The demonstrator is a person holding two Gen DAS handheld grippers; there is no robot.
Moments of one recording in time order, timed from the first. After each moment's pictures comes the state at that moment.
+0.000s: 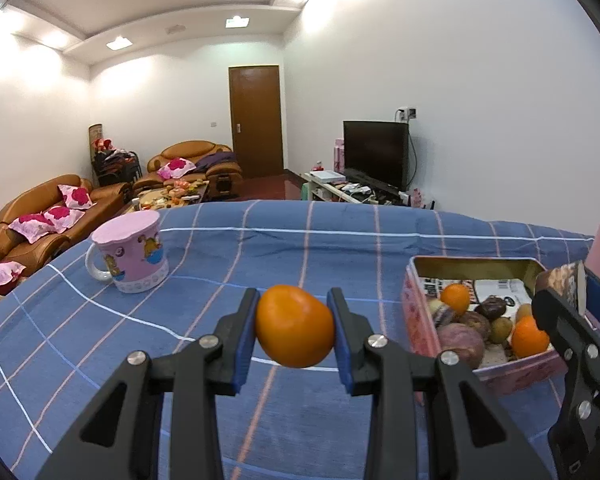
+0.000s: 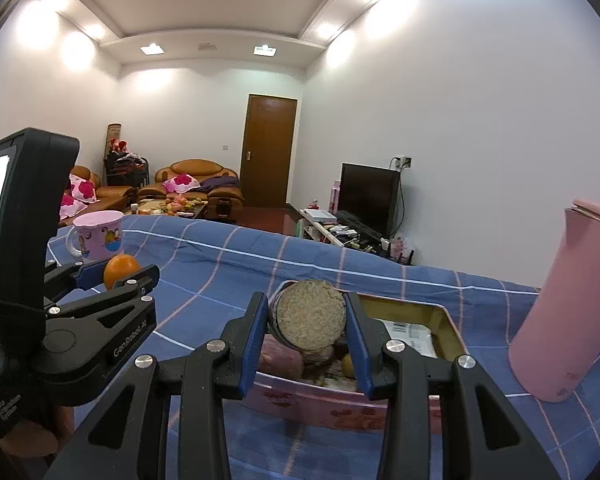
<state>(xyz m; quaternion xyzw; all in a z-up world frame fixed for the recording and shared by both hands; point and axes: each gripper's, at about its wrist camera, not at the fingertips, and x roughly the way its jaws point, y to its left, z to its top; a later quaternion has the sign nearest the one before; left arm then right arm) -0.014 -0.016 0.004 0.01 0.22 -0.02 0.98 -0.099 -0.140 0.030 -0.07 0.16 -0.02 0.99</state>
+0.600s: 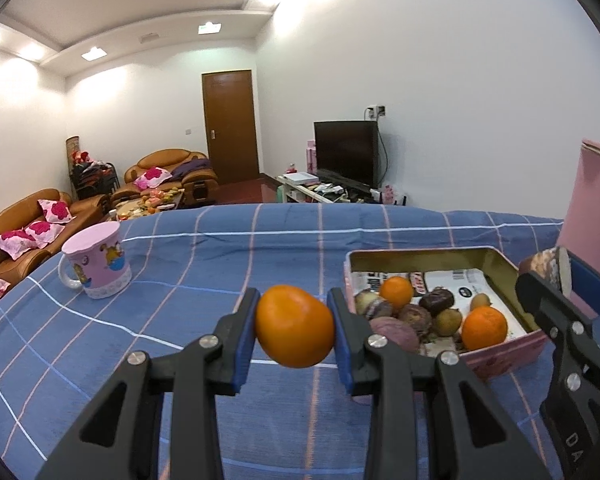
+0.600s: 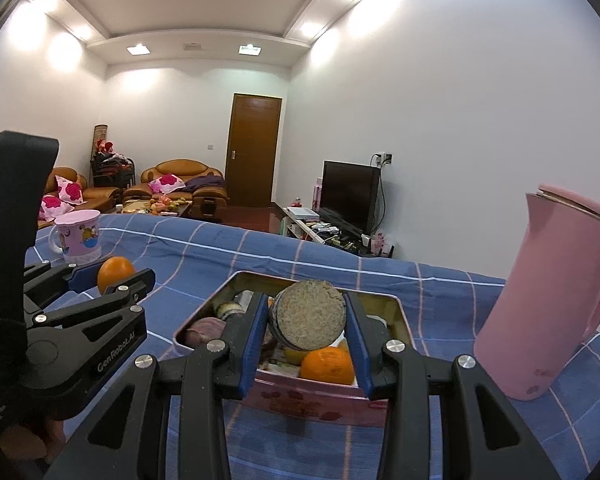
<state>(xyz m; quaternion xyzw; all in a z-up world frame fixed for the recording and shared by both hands) -0.032 -0.064 0.007 0.03 0.21 -0.06 0.97 -0.113 -0.182 0.032 -0.06 0.16 -0.04 0.98</state>
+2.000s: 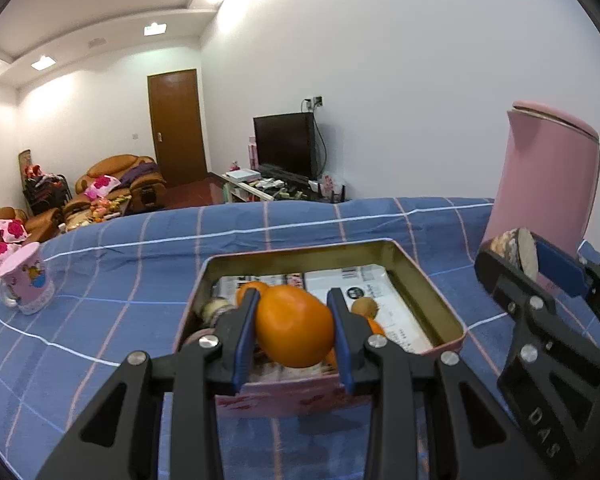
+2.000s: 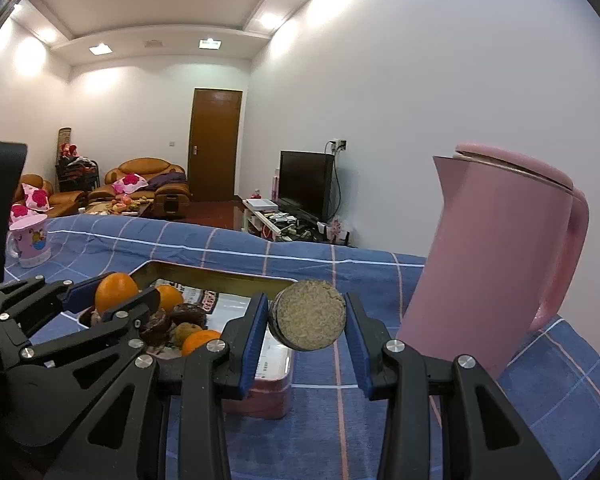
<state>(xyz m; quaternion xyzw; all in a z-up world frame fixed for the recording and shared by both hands) -0.038 -0.170 0.010 0.05 0.23 -0.15 0.96 -0.119 -0.262 0.033 -0.04 0.17 -0.11 0.98</state>
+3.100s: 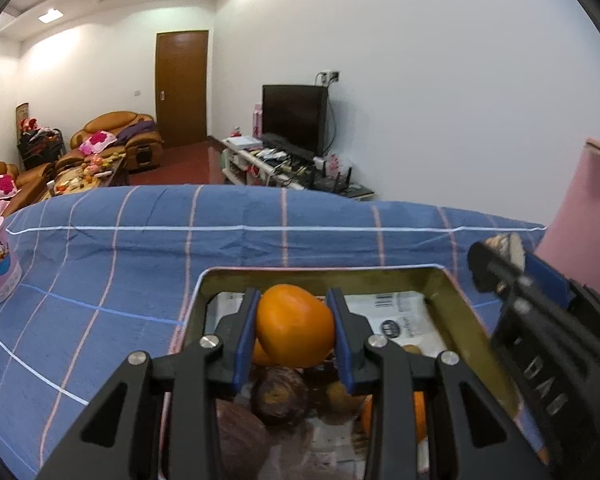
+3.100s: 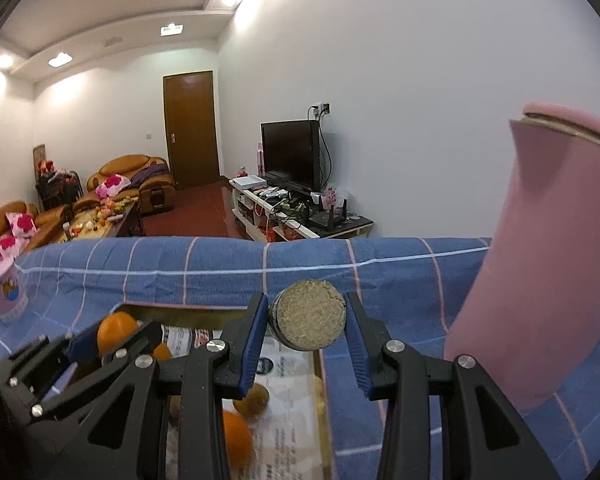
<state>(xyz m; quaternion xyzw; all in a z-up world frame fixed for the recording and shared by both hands) 0.045 -0.160 0.001 0.01 0.30 -0.14 0.94 -0.030 -0.274 0.036 0.04 0.22 -0.13 0.96</state>
